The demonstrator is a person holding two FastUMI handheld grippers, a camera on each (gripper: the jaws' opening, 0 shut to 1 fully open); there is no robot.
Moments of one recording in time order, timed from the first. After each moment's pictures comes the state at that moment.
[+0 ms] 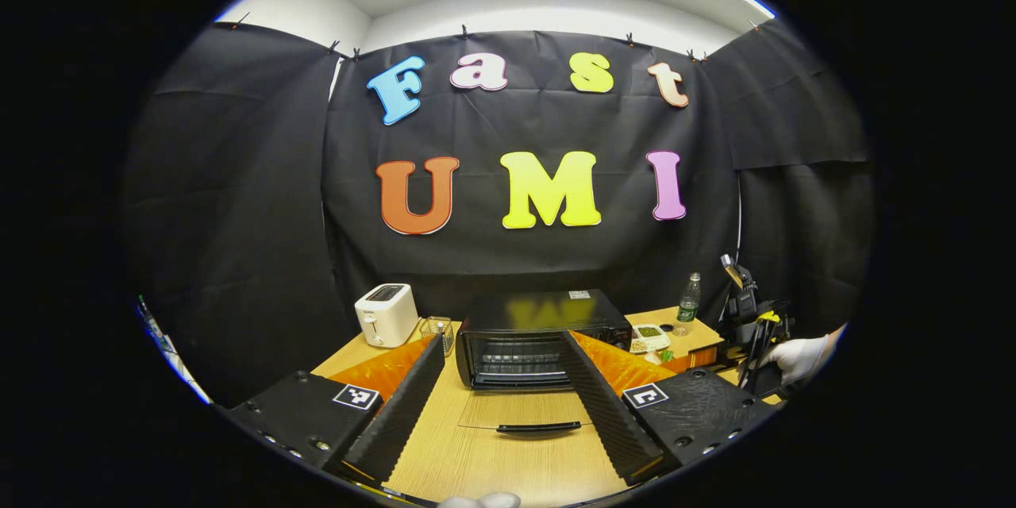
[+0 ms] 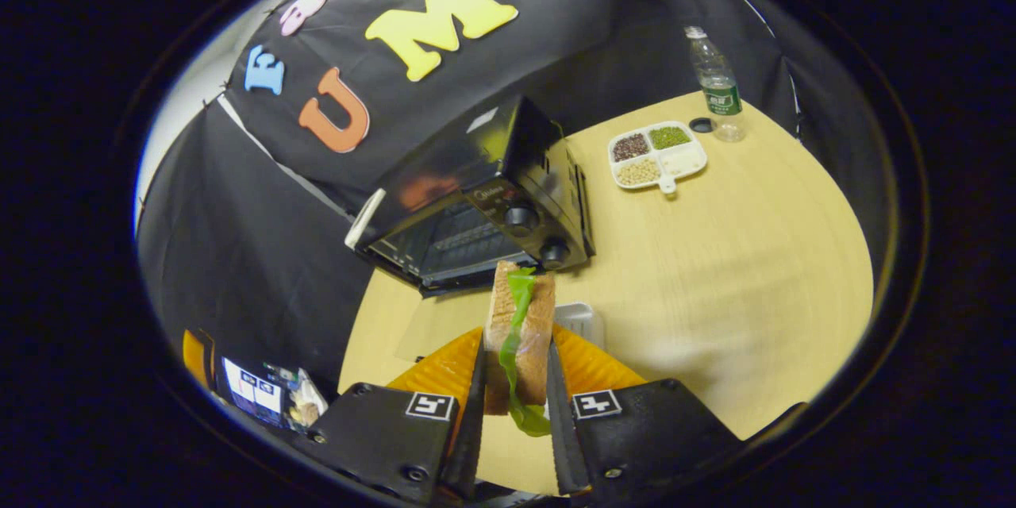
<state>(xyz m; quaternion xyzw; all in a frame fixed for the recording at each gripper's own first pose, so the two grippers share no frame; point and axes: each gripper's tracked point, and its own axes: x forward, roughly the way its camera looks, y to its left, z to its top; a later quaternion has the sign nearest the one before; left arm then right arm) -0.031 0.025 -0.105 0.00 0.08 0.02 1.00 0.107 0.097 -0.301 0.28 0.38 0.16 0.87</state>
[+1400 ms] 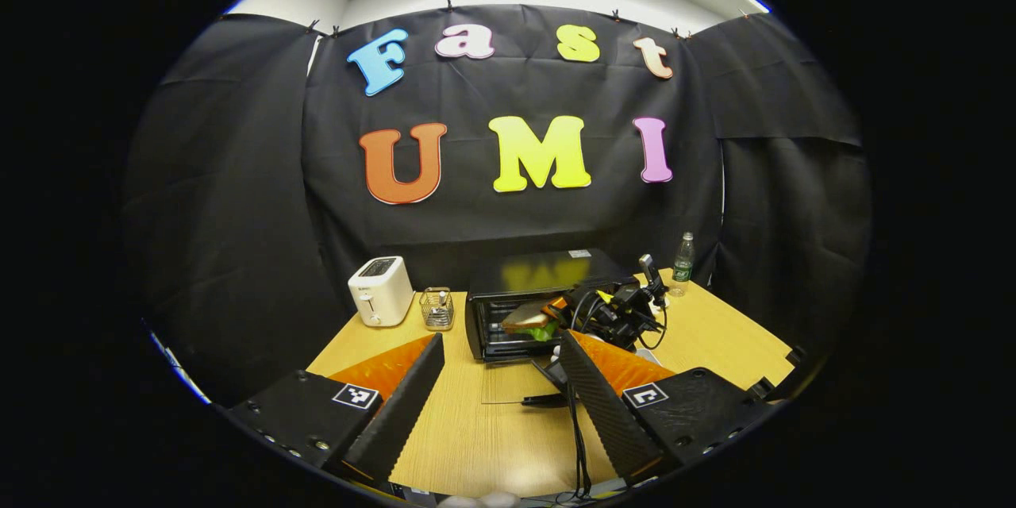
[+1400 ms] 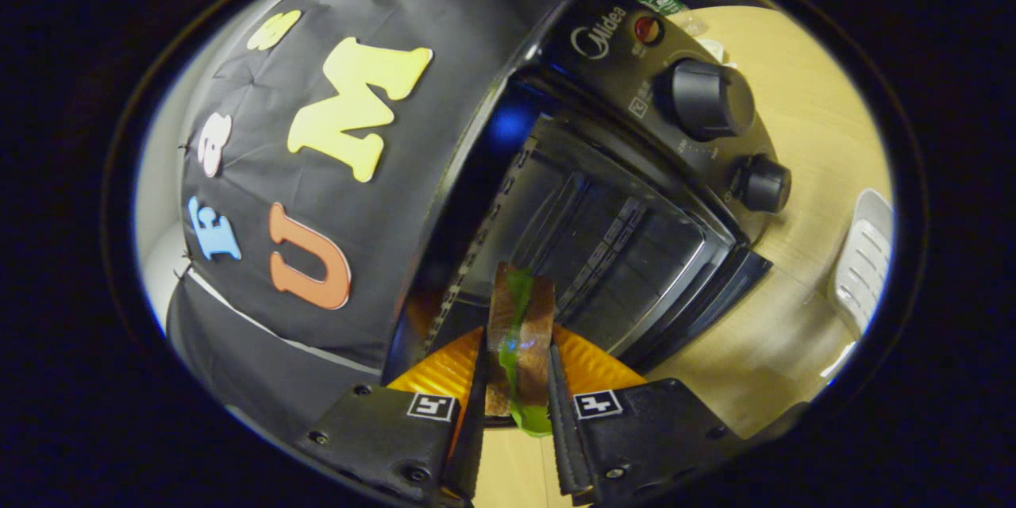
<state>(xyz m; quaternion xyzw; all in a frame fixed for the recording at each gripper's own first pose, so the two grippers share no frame) -0.041 0.063 -0.146 0.02 0.14 -0.03 0.99 0.283 0.268 -0.358 0.53 0.22 0.02 0.82</state>
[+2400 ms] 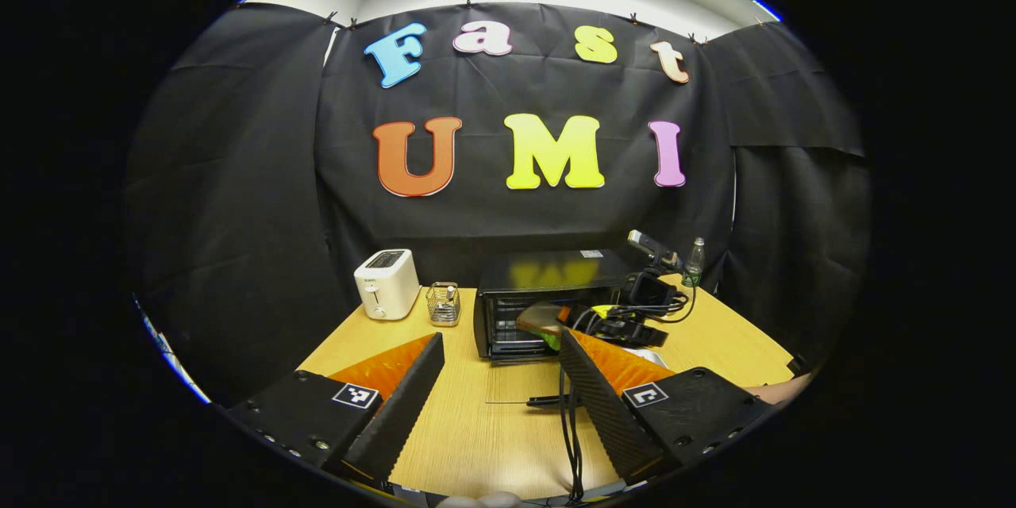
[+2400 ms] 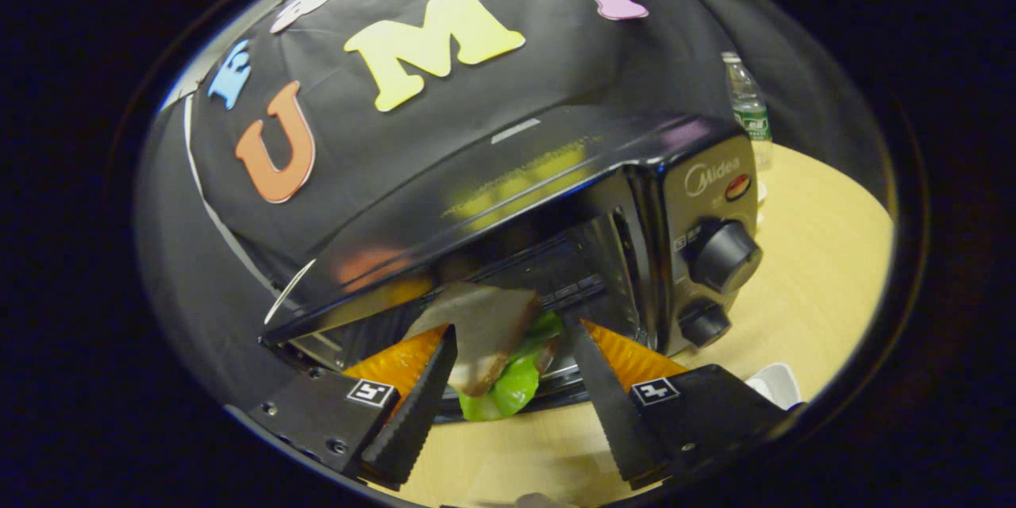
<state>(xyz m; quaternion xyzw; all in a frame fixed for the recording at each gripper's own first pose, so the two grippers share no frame) -0.034 0.077 -0.156 -0.01 0.13 0.00 0.99 0.265 0.222 -0.364 0.23 0.23 0.00 0.95</state>
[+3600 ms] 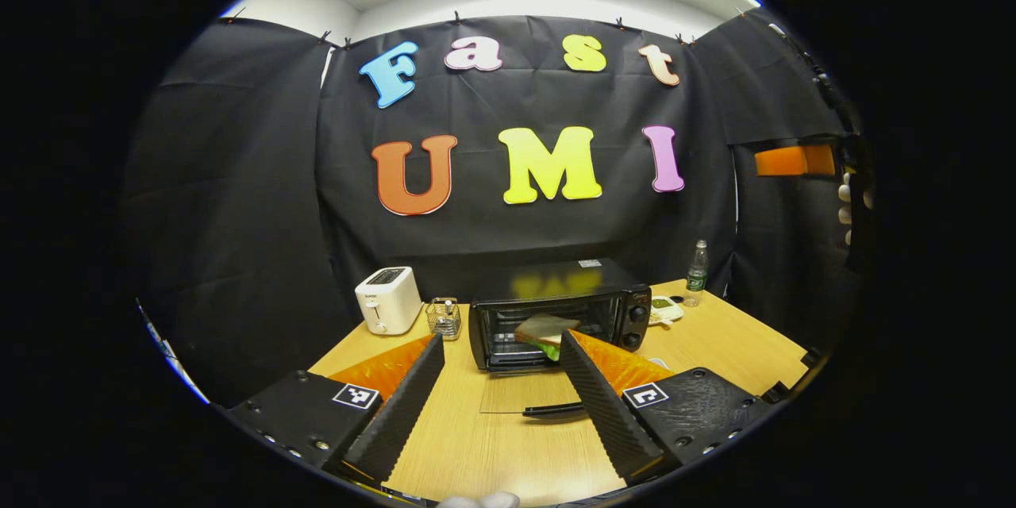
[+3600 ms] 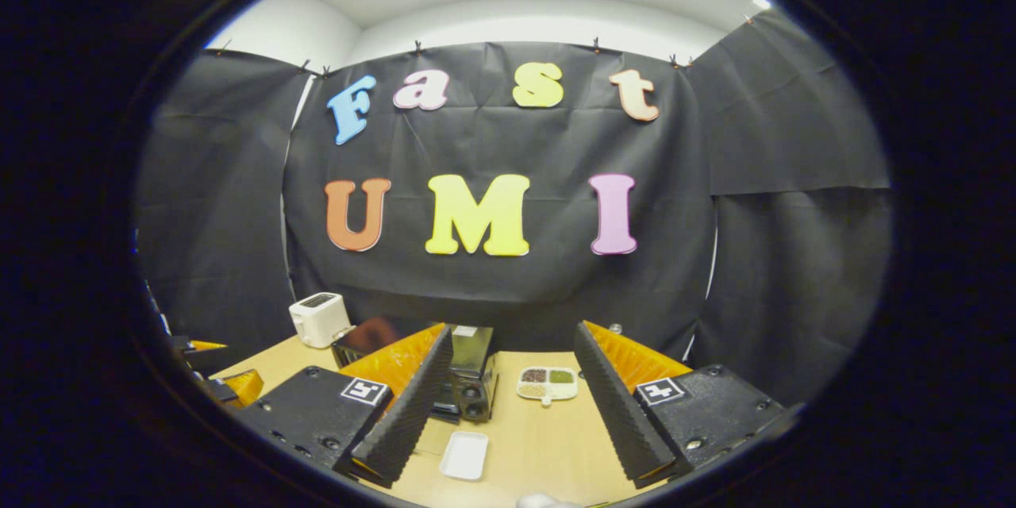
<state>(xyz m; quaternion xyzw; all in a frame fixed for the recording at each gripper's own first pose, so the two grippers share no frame) -0.030 0.045 -0.166 0.02 0.10 0.00 0.99 0.021 0.018 -0.058 -0.01 0.03 0.01 1.00</state>
